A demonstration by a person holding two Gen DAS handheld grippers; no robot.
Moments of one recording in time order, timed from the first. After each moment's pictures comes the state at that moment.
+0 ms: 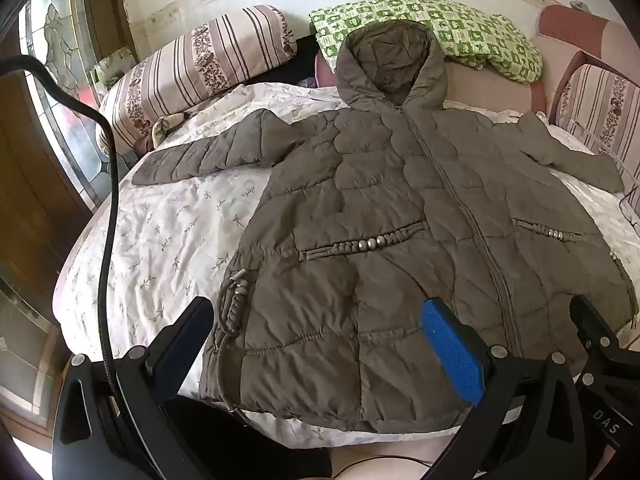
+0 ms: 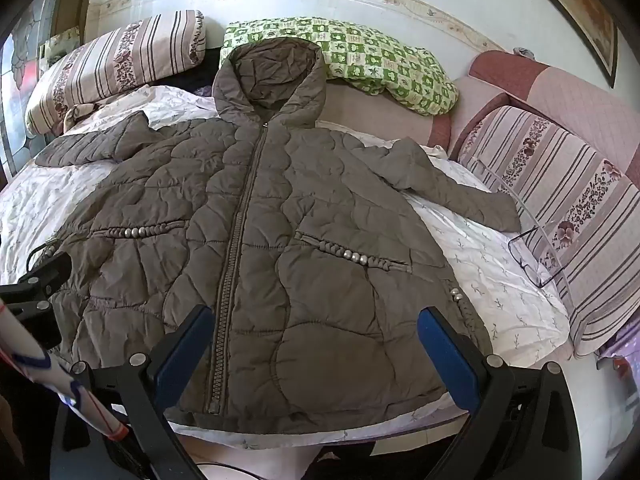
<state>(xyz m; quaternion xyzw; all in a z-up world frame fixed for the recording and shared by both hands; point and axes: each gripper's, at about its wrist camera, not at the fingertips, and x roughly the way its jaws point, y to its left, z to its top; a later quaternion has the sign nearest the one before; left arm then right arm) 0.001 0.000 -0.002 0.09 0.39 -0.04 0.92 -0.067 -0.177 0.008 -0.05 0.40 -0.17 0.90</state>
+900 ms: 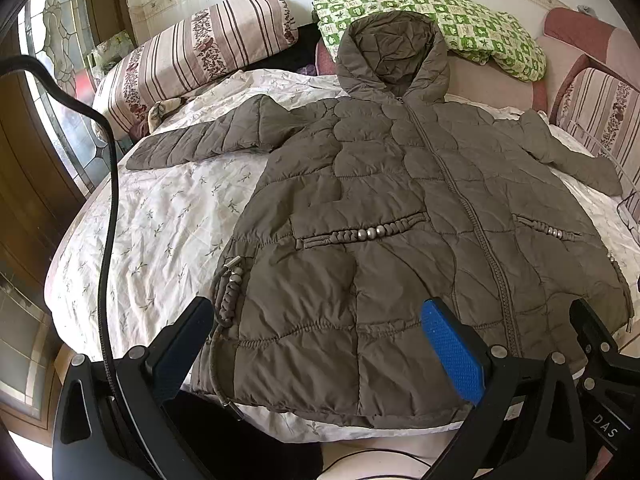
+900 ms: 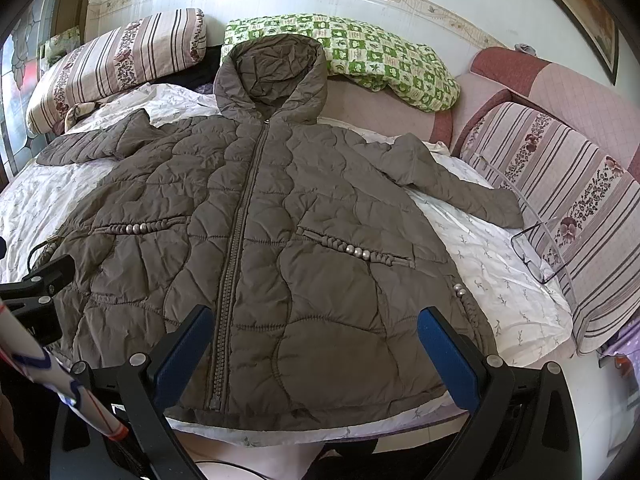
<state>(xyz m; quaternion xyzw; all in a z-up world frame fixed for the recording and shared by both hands) 0.007 0.005 -0.008 0.07 0.41 -0.04 0.91 -0.069 -0.176 0.002 -0.04 0.40 -0.16 0.90</state>
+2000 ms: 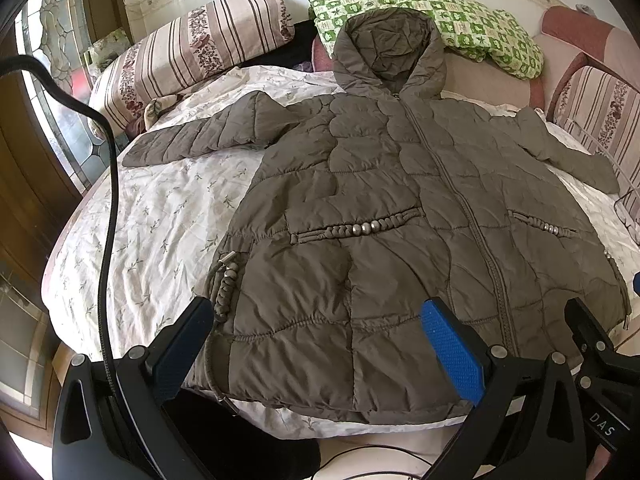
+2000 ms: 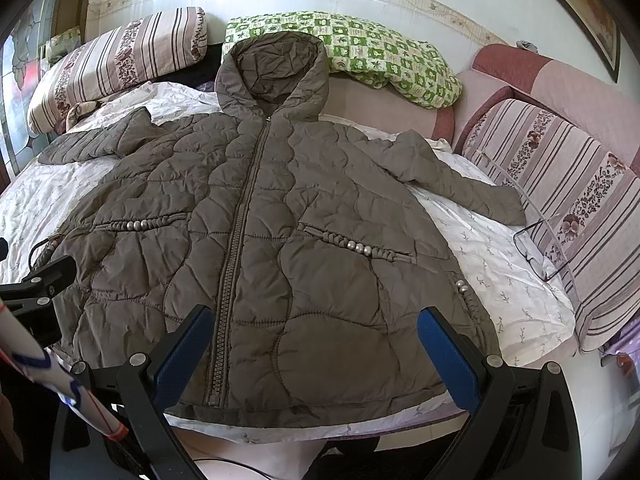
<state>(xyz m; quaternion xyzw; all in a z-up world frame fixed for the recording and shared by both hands) 0.001 0.000 -0.009 0.07 0.41 -0.05 0.91 -0.070 -0.178 0.003 -0.04 0.41 -0.16 0.90</state>
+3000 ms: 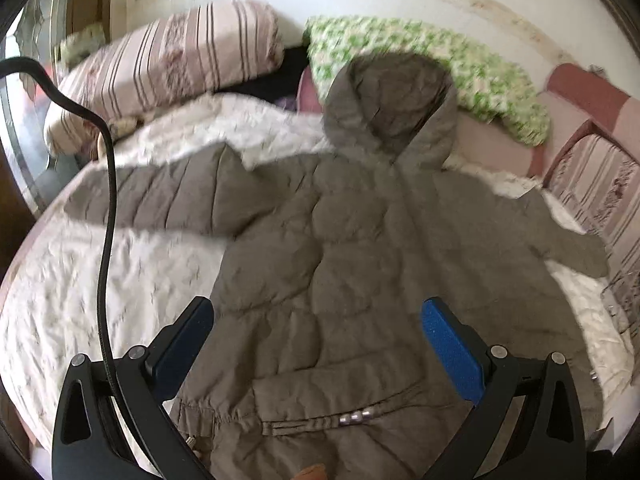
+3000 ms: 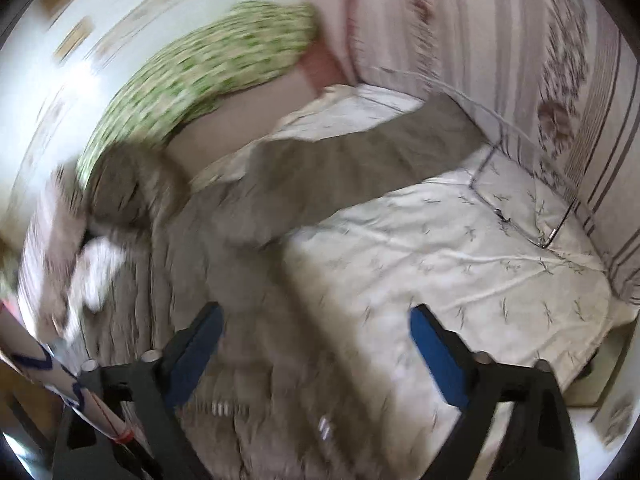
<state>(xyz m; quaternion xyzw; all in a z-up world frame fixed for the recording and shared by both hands) 0.161 -0.005 0.008 0.00 0.39 -0.10 0.92 0.004 -0.524 0.036 0.33 0.40 -0.22 0.83</state>
